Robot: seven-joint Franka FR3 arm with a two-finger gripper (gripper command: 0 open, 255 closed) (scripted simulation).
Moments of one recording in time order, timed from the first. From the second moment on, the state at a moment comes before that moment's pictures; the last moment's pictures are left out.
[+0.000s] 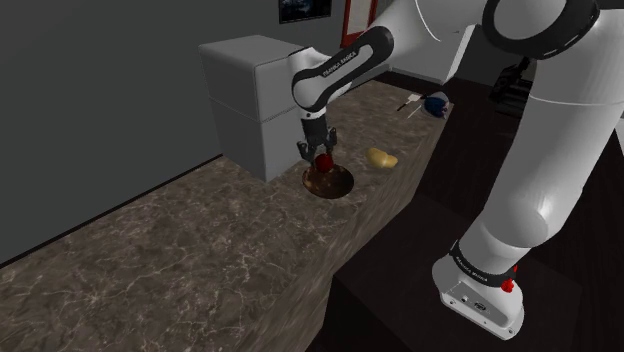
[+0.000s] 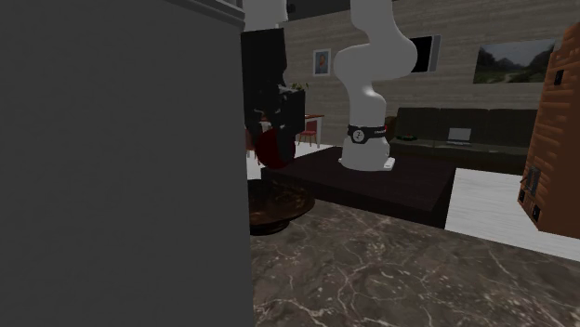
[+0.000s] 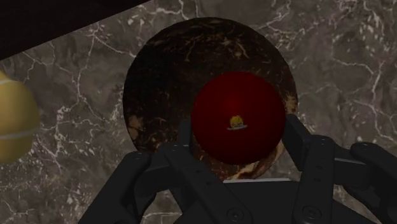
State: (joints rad) arm -0.09 0.25 0.22 -2.05 -0.12 2.01 0.34
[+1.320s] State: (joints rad) arm -0.12 0.32 0.18 -2.11 -0.16 2.15 0.31
